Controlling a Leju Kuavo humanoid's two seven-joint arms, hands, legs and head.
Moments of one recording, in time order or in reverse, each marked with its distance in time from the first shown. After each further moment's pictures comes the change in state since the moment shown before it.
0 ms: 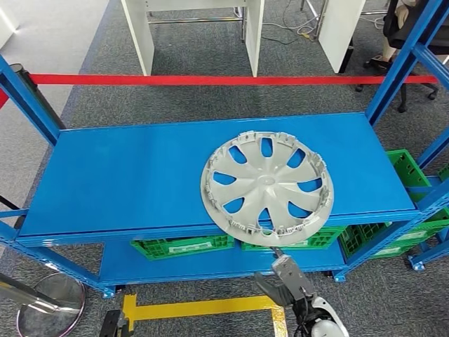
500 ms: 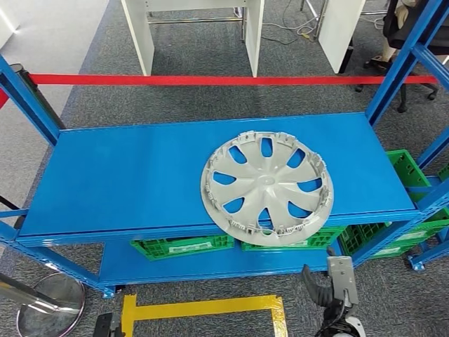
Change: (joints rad) left arm -0.006 0.001 -0.080 0.037 0.163 0.038 -0.082; right arm 0.160 0.184 -0.409 -0.053 0.019 -0.196 0.051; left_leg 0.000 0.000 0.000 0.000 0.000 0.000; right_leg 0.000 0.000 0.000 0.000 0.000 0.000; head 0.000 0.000
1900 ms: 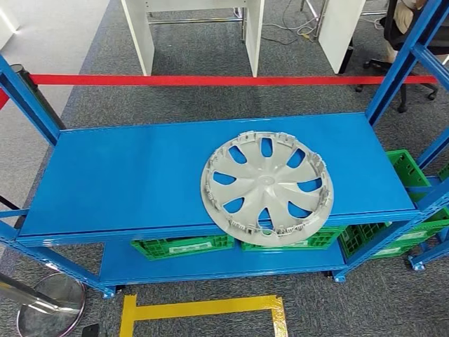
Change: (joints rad) left arm 0.007 0.000 -0.148 0.070 0.253 0.069 -0.141; right arm 0.073 0.281 -0.907 -0.416 0.346 -0.268 -0.480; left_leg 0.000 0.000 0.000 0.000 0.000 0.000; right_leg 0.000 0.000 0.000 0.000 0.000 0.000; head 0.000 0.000
